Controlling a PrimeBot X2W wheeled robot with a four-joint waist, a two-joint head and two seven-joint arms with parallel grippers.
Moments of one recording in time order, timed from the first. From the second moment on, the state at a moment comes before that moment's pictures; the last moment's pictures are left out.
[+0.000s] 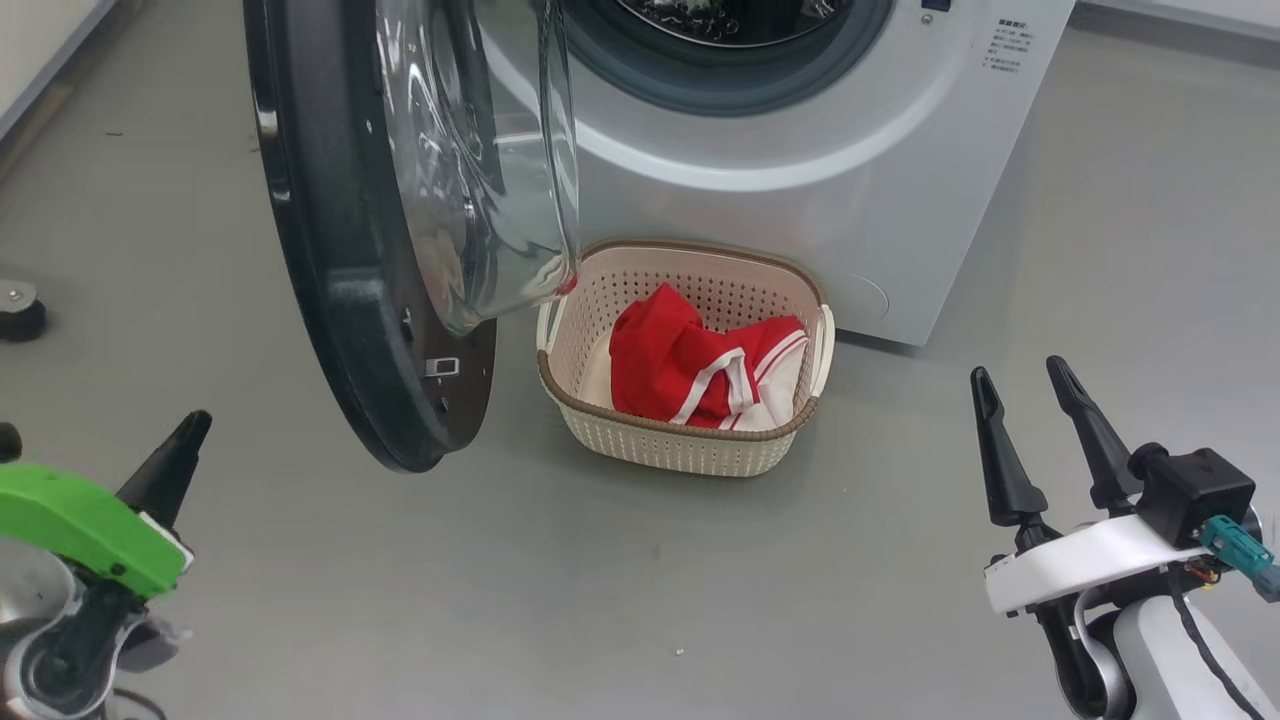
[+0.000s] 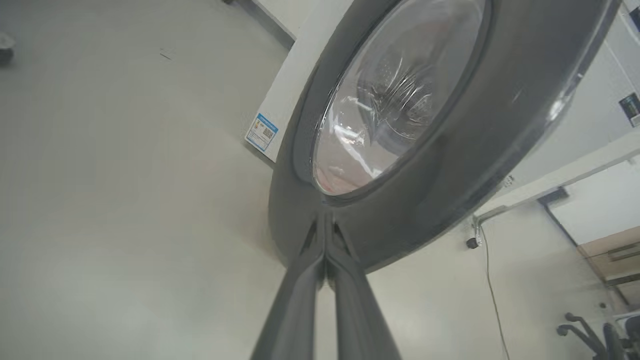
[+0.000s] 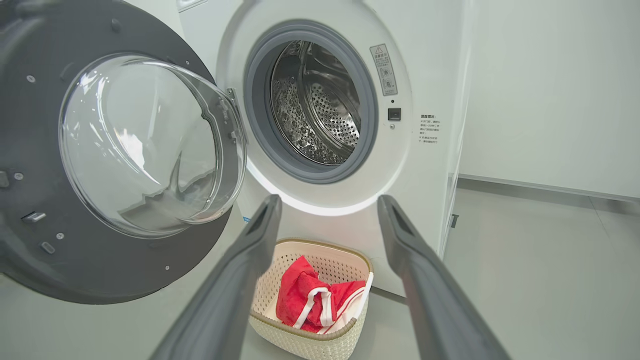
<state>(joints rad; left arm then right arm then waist) -0.19 0.13 0.21 0.06 -1.02 -0.12 0.61 -0.09 -0.21 0.23 0.12 0.44 0.12 -0.24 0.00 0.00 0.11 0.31</state>
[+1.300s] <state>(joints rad) 0.13 0.14 -0.01 0.01 -0.37 -0.10 -0.10 -0.03 -0.16 0.22 0.13 0.44 0.11 -0.25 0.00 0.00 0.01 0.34</state>
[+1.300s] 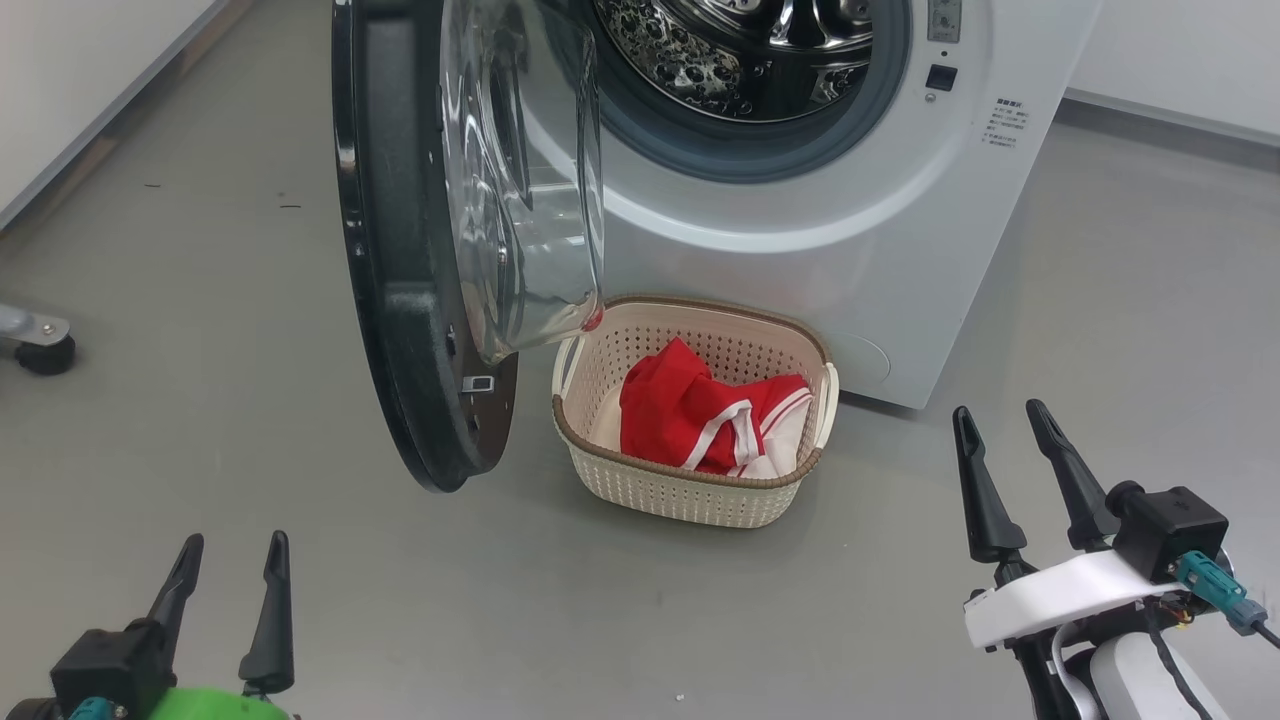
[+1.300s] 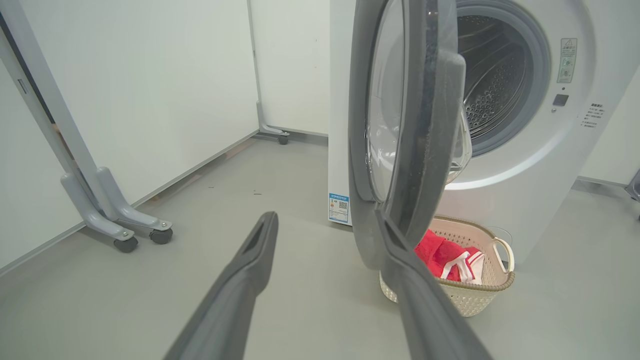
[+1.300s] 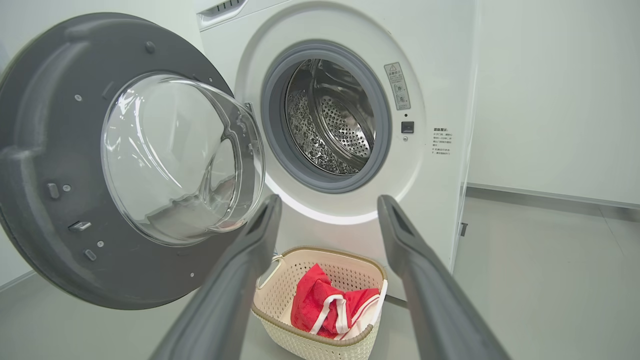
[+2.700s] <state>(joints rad) 0.13 0.11 -0.03 0.09 -0.33 -0.09 -0.23 -0.03 -0.15 0.22 0.13 0.43 0.11 -0.25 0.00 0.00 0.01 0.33</state>
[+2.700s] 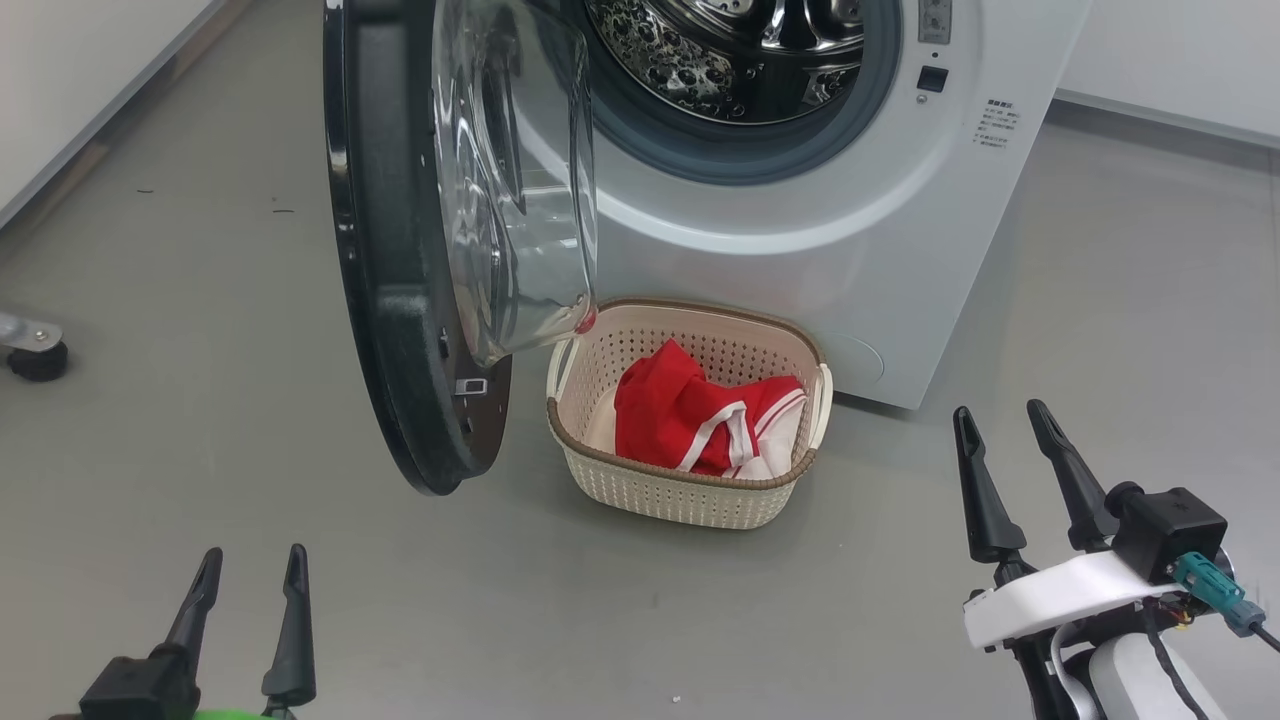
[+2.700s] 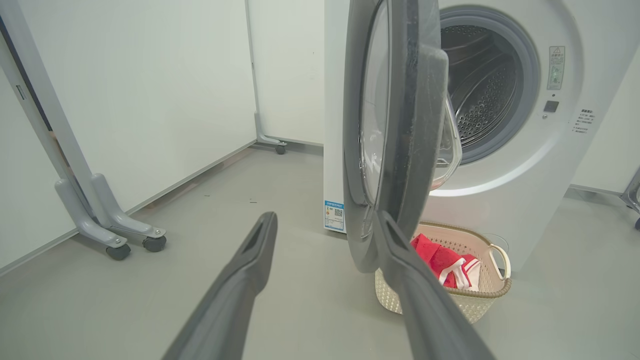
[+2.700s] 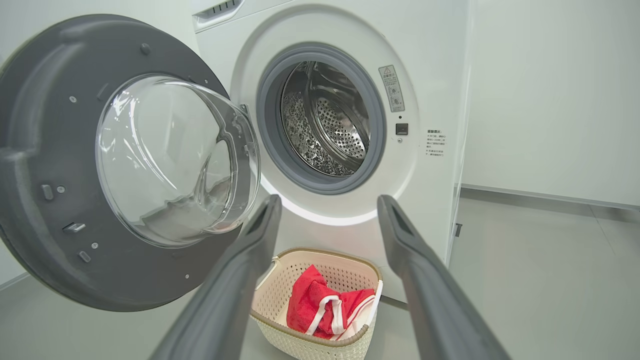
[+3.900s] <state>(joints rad) 0.08 0.11 -0.05 0.05 -0.29 -0.09 -0.24 -0.03 -0.17 0.21 0.11 0.42 0.11 -0.25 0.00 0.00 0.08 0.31</state>
